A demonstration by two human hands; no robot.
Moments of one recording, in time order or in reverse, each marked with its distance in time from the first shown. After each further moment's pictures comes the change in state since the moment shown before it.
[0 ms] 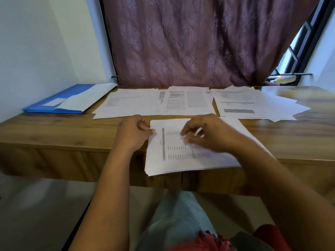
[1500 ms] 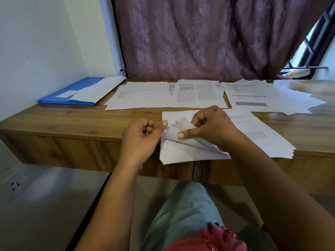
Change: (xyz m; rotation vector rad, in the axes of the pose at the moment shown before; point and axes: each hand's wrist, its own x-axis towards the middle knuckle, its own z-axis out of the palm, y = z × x) left_hand -0.058 -0.020 -0.012 -0.319 0.055 0.078; right_hand 0.004 -0.041 0.028 0.450 0.197 0.336
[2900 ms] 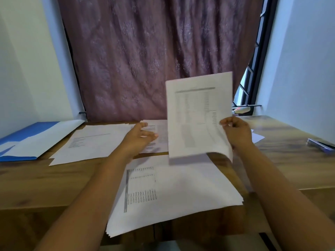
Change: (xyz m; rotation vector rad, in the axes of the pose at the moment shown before) left_hand 0.142 0.059 0.104 -0.039 -0.398 0.020; right_hand 0.076 0.117 -0.178 0.199 0.760 0.161
